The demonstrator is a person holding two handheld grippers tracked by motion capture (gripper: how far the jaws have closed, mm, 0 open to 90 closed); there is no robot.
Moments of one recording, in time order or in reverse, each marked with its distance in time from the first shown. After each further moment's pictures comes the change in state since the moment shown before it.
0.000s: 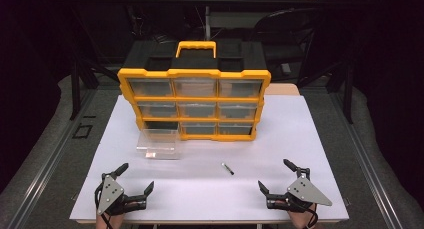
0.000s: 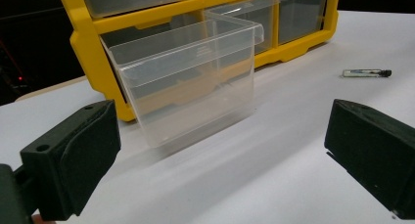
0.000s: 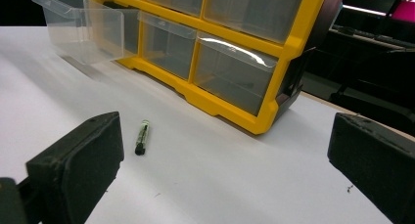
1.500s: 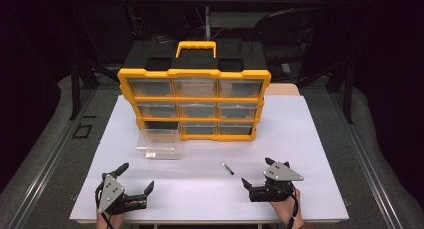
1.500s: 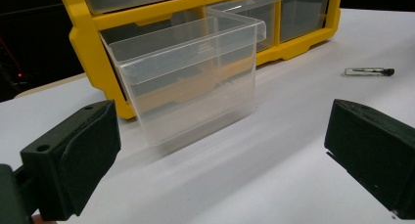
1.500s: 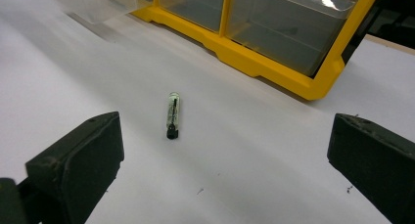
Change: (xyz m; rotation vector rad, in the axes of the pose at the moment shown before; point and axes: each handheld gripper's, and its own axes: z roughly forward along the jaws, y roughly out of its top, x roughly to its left) left arm 0.000 0.000 0.003 0.010 0.000 -0.005; right arm 0.017 0.016 0.048 0.274 0.087 0.087
